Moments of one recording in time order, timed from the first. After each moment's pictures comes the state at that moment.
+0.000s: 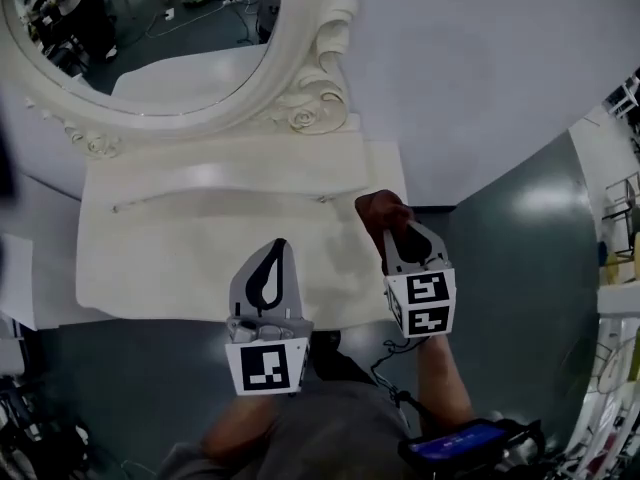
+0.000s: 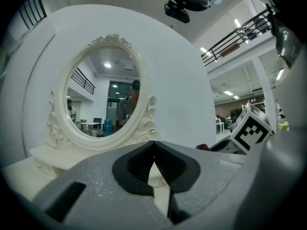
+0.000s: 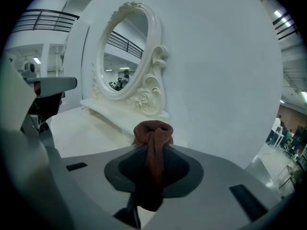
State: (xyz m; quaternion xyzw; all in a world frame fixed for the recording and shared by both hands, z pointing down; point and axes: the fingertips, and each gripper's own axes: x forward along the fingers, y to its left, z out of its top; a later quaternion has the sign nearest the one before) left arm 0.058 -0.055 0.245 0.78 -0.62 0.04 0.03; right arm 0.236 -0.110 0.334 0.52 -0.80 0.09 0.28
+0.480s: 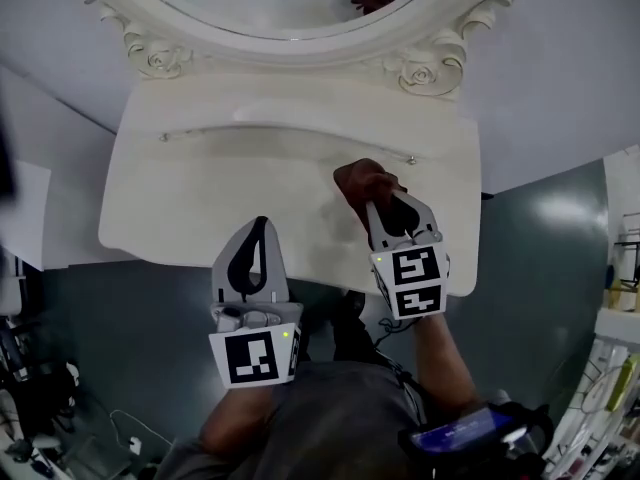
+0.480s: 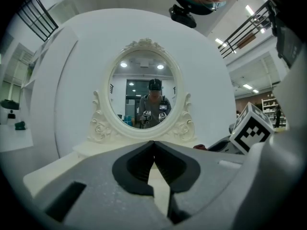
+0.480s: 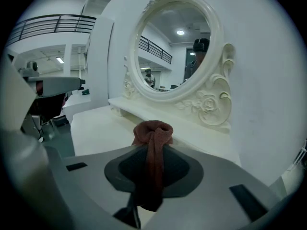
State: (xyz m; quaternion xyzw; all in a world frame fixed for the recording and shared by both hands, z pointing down) left arm -0.118 0.005 0.267 0.71 -0.70 0.05 0.05; right arm 0.031 -0.076 0.358 0.41 -0.86 0.08 0.29
